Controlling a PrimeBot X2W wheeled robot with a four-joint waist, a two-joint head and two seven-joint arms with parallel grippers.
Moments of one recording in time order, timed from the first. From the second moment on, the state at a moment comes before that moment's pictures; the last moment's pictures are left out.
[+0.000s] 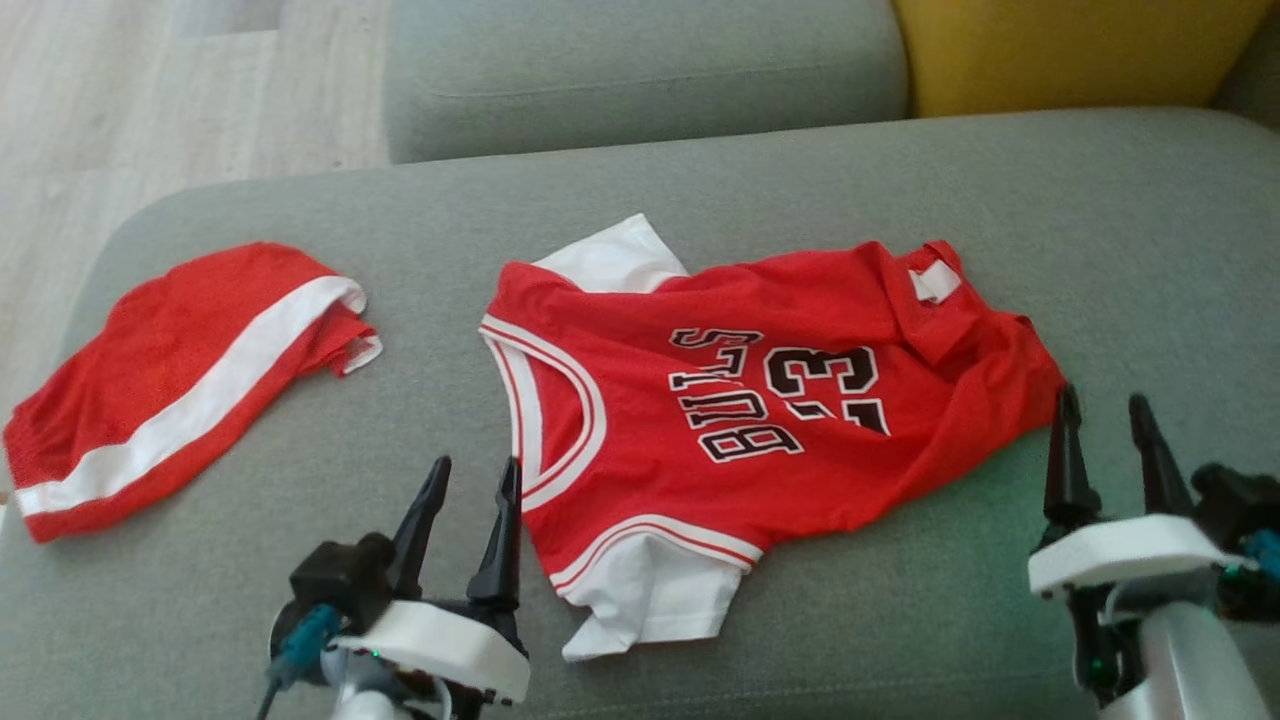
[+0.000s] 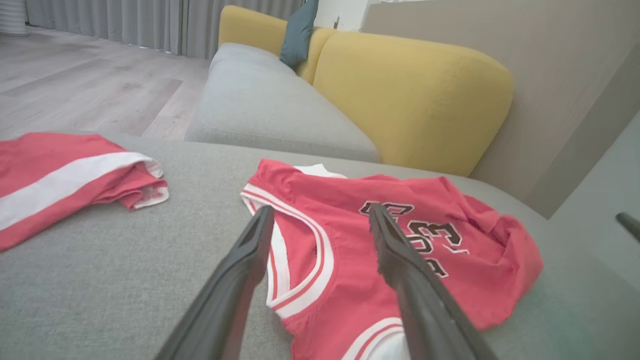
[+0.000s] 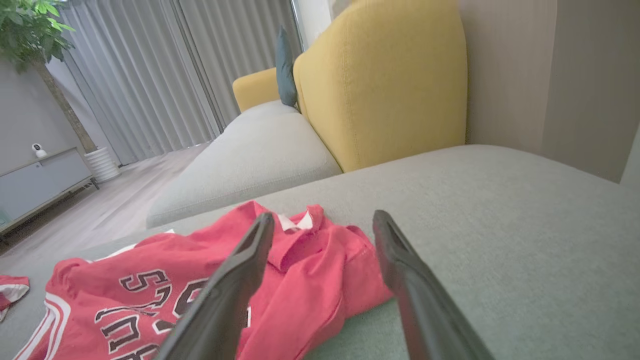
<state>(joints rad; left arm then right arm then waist) 0.02 0.05 -0.35 0.16 -0.35 0.03 -0.26 -0.15 -0.05 -0.14 0.47 0.21 0.13 -0.23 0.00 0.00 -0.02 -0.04</state>
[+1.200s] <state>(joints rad) -0.30 0.06 -0.41 0.78 -0.40 0.03 -0.20 -0.12 -0.04 -0.12 0.25 0.21 0.13 -0.15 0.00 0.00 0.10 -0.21</state>
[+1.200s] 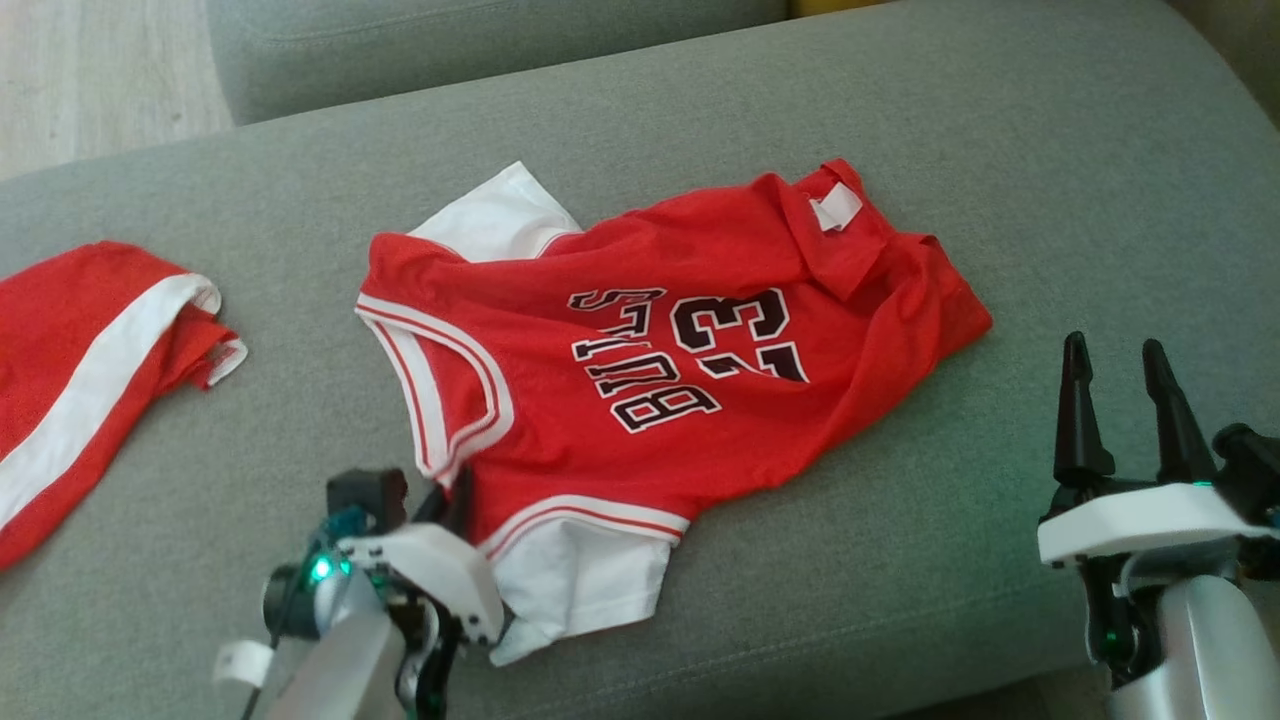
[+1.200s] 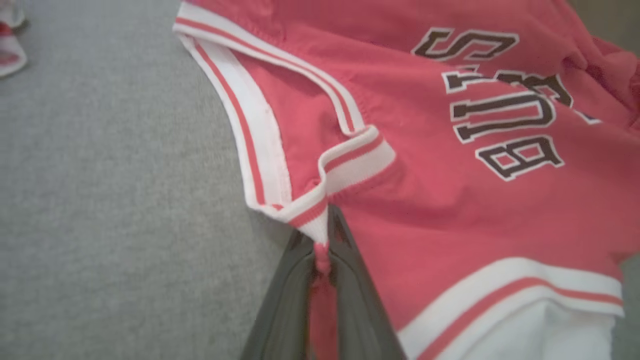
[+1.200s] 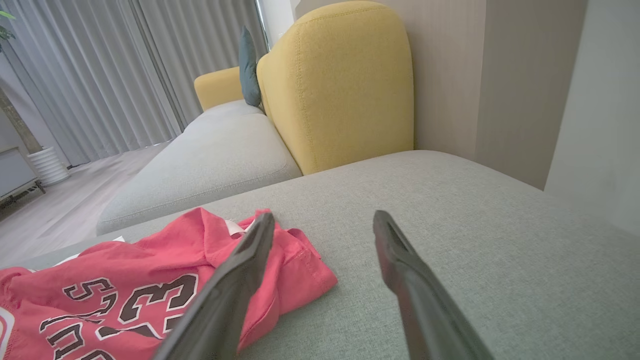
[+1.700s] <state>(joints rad) -0.55 0.14 -0.35 0.78 -0.38 0.05 -0.24 -0.15 -0.05 -0.08 0.26 0.22 0.13 -0.16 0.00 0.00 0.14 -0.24</state>
